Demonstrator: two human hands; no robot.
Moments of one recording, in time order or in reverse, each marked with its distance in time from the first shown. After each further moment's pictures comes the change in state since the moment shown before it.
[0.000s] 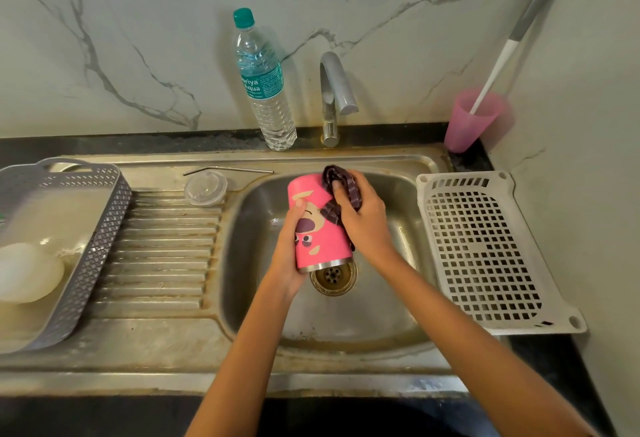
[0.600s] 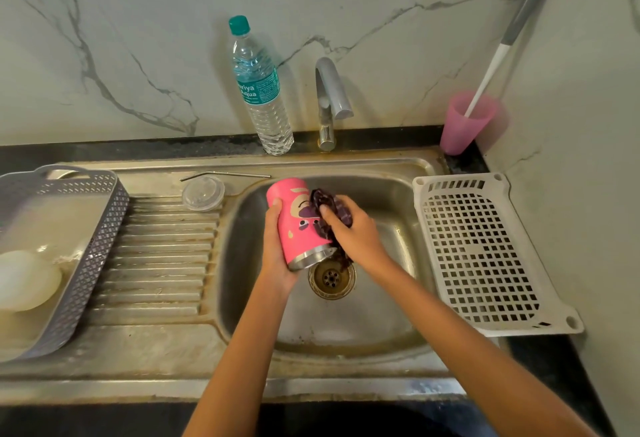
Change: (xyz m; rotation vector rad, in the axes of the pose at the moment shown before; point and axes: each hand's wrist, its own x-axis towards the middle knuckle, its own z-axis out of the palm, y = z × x) left_hand 0.009 0.004 -0.010 -0.078 0.071 0.019; right_hand -0.008 0.011 0.000 0.009 -0.189 0.198
